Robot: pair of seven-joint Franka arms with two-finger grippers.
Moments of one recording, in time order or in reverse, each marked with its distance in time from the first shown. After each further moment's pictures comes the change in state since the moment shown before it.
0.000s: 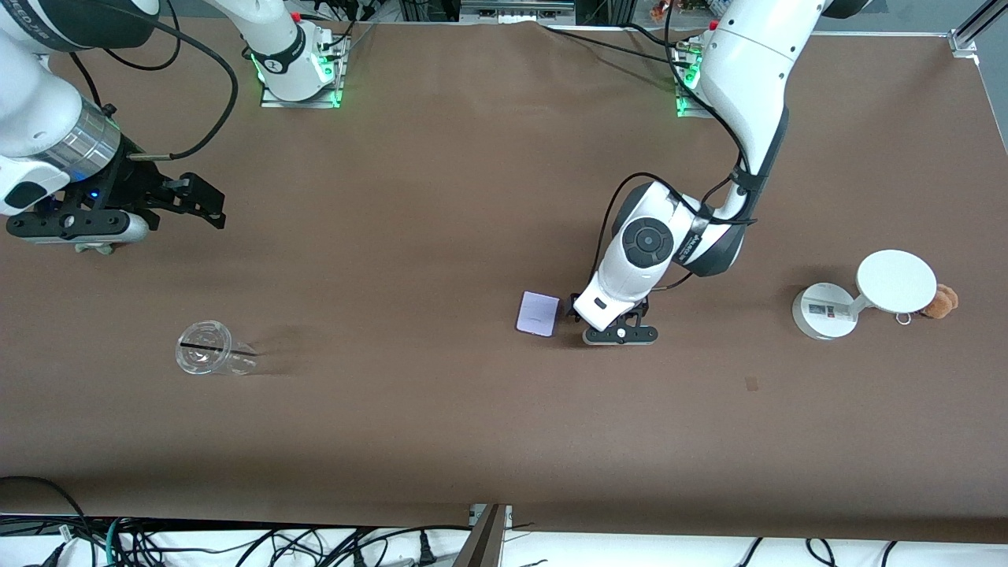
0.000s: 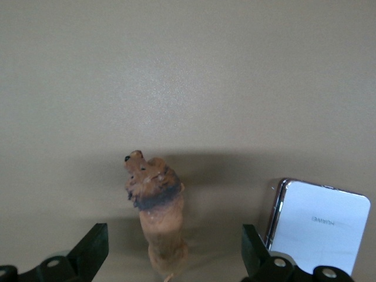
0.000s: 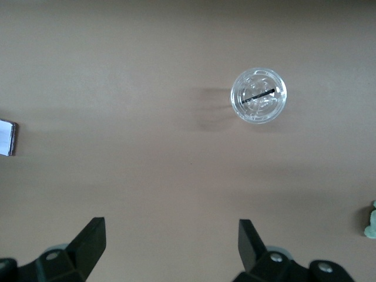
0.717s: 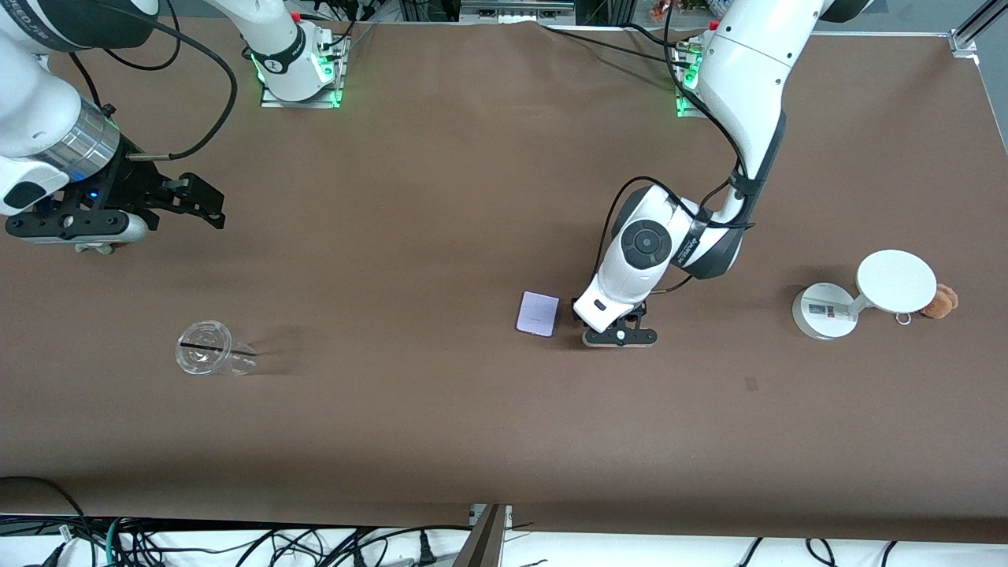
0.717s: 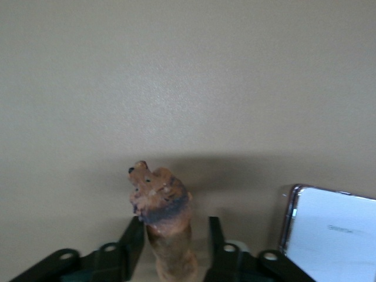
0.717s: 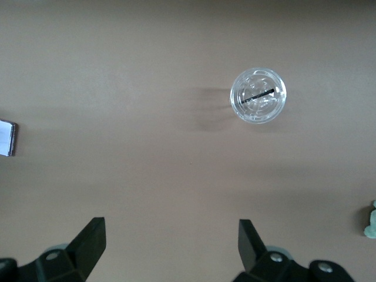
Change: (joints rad) left arm 0.000 0.009 0.003 -0.001 0.066 0.014 0.000; right arm -0.001 0.000 0.000 0.000 0.000 0.000 0.000
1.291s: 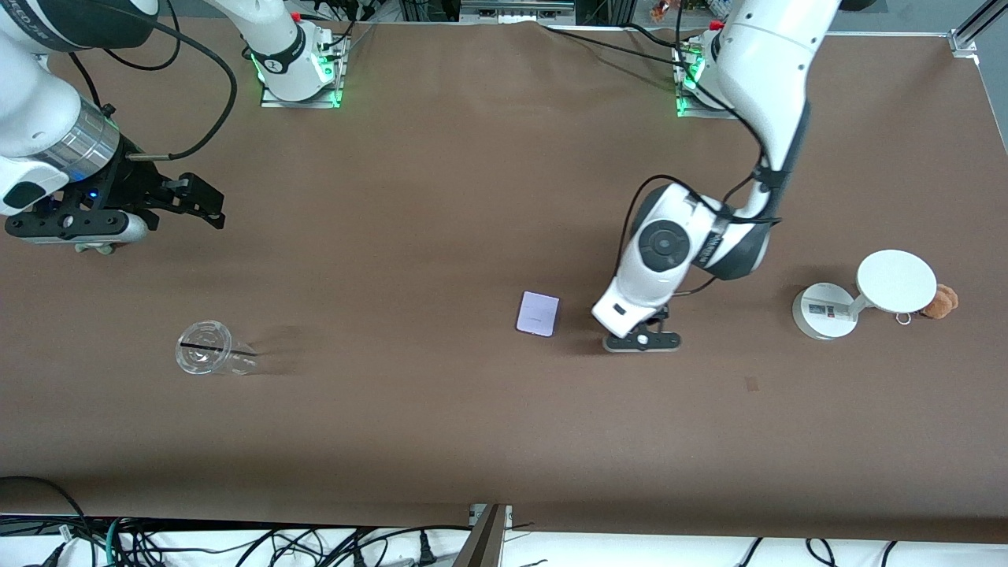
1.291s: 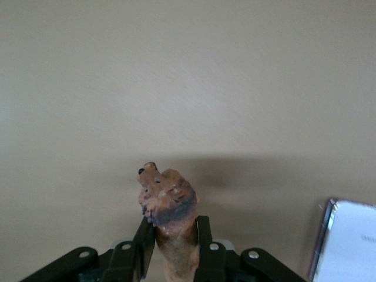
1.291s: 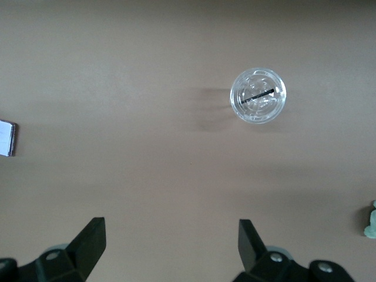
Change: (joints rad) left arm 0.059 -0.073 0.021 0.009 0.020 -0.099 0.000; right arm 0.000 0.000 0.000 0.000 0.000 0.000 0.000
